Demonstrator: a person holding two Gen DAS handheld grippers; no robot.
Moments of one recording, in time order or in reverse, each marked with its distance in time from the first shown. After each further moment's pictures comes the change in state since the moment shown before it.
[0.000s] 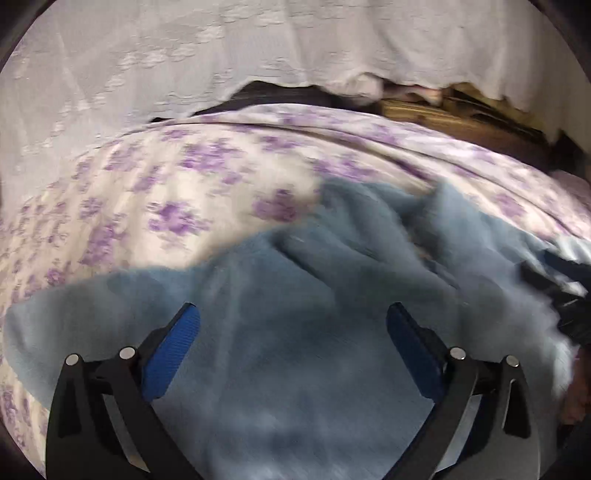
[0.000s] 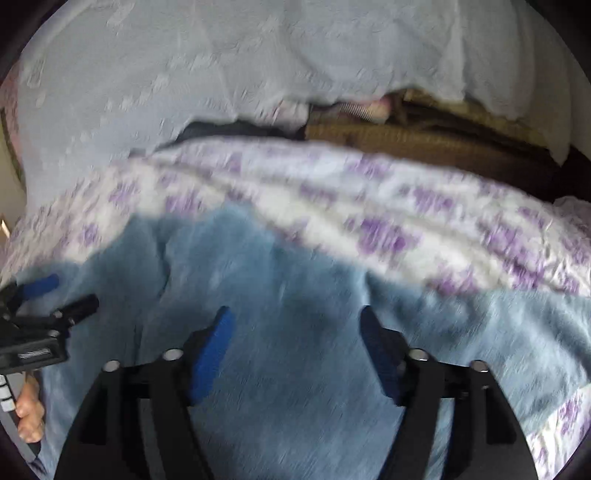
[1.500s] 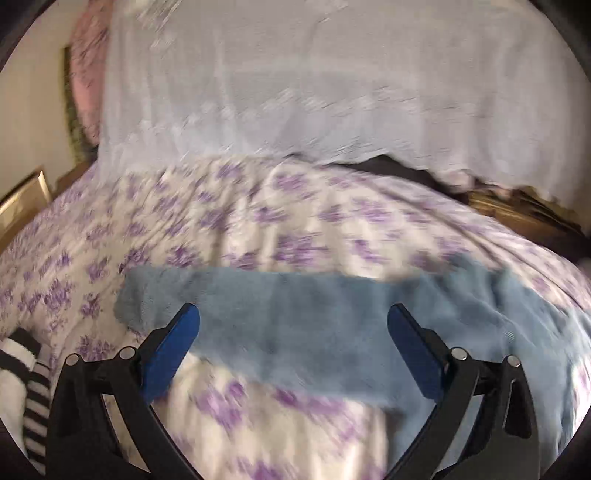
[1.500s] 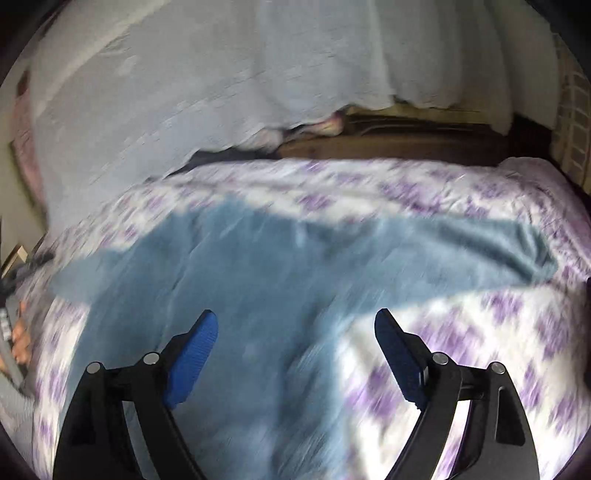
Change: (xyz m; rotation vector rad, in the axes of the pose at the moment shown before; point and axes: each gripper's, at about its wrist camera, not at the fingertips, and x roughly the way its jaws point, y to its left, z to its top) left arm -0.106 0.154 -0.048 -0.311 -0.173 0.247; right arm -0.136 -0.038 -0.078 0.148 -0.150 -0.011
